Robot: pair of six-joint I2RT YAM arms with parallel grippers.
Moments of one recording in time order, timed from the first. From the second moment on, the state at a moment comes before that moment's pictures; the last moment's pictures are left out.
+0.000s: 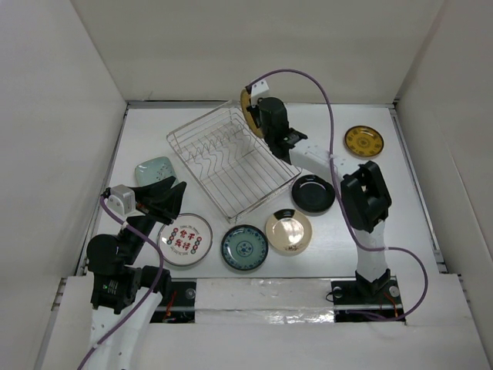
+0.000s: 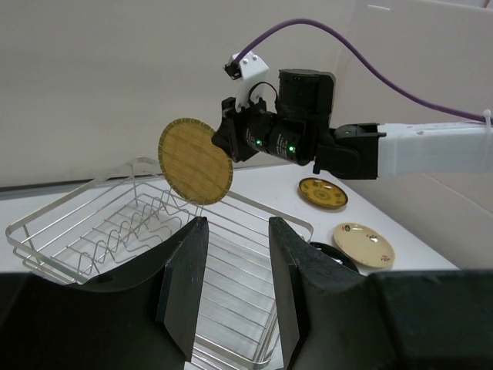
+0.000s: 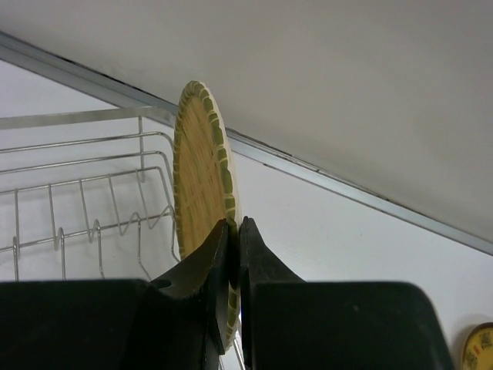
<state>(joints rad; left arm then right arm) -0.22 0.19 0.60 -0.07 0.29 -0.34 0.64 2.05 1.71 0.21 0.44 -0.22</state>
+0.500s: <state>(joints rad) -0.22 0.19 0.60 -0.07 0.29 -0.34 0.68 1.92 1.70 0.37 0.54 -0.26</state>
